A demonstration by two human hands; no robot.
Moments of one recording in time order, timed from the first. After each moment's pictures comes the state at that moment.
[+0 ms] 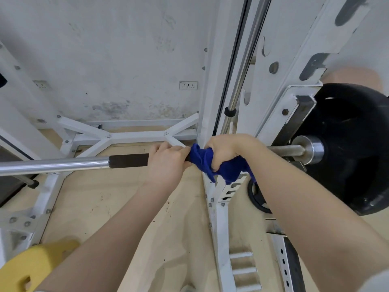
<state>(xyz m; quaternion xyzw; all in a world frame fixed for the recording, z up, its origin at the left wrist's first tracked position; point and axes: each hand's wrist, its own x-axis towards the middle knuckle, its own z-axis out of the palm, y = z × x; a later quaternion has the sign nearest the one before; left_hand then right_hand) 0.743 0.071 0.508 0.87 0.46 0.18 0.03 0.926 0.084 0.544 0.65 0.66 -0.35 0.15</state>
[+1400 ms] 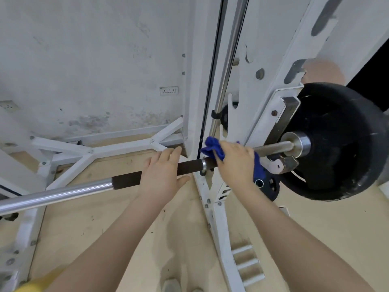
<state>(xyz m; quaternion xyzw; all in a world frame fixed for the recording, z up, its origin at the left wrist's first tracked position) 0.717 0.087 0.523 0.89 0.43 0.08 0.09 0.889 0.026 0.509 0.84 0.51 0.06 -0.18</state>
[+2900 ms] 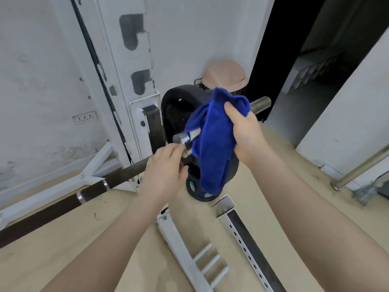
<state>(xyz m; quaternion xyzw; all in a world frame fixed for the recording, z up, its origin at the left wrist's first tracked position) 0.929 -0.032 0.559 0.95 0.22 0.16 0.13 1.071 -0.133 0.626 0.65 0.15 -0.19 -0.72</state>
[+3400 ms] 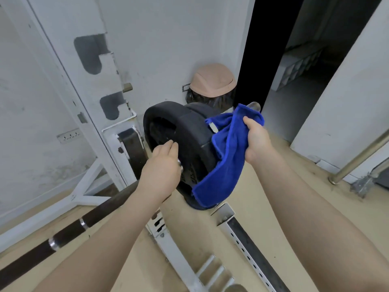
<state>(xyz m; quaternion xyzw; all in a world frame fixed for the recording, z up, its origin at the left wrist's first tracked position) 0.999 -0.008 0.571 0.97 0.20 0.10 0.11 1.157 -0.145 0.602 0.60 -0.08 -0.23 -0.76</state>
